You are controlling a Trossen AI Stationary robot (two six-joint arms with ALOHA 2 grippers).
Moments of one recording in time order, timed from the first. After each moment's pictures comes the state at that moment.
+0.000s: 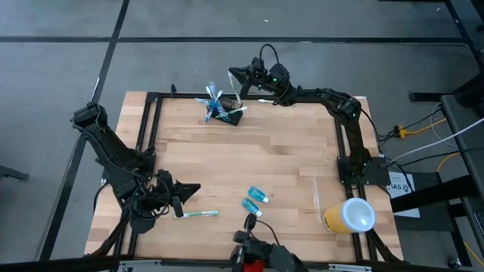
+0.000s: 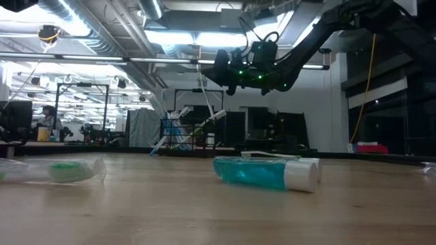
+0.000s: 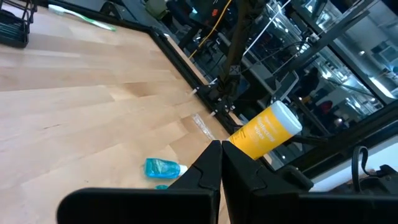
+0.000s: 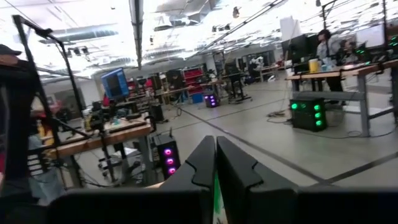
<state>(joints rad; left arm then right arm) -0.95 1.24 0.82 -0.25 -1.29 -1.46 -0.63 2.16 1.41 0.98 -0.35 0.29</state>
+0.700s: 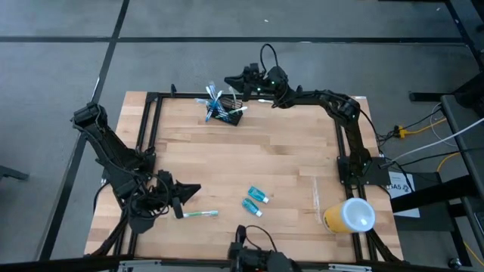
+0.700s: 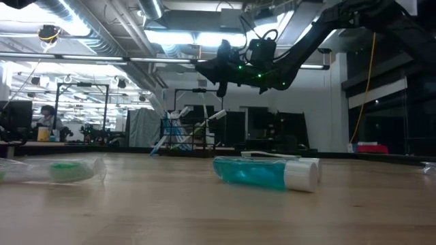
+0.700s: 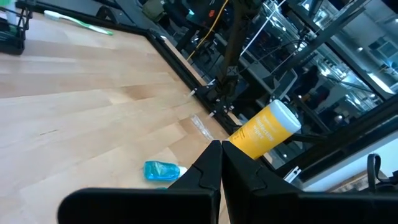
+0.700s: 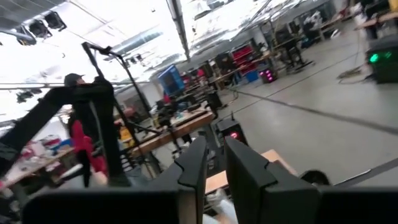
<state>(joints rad) -0.95 1.24 0.82 -0.22 -1.30 -1.39 -0.60 2.16 1.41 1.00 -0.53 0.57</state>
